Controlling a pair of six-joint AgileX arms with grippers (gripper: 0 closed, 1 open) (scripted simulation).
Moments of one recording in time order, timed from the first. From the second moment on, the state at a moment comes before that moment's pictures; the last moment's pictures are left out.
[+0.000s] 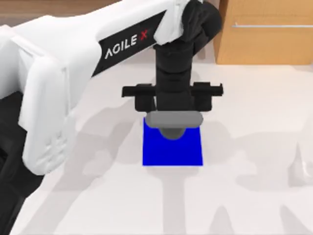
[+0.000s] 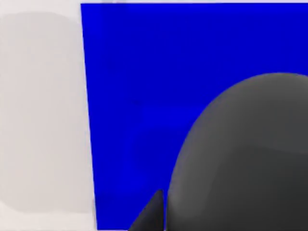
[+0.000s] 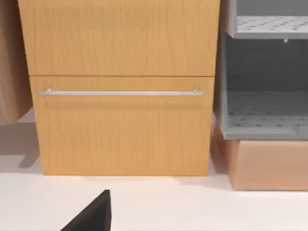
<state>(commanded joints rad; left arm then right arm) -0.70 2.39 2.16 -1.36 0.03 2.47 0.00 0.00 0.00 0.00 0.00 0.00</state>
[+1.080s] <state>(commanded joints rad) -0.71 2.41 2.02 -1.21 0.03 2.47 0.00 0.00 0.00 0.00 0.00 0.00</state>
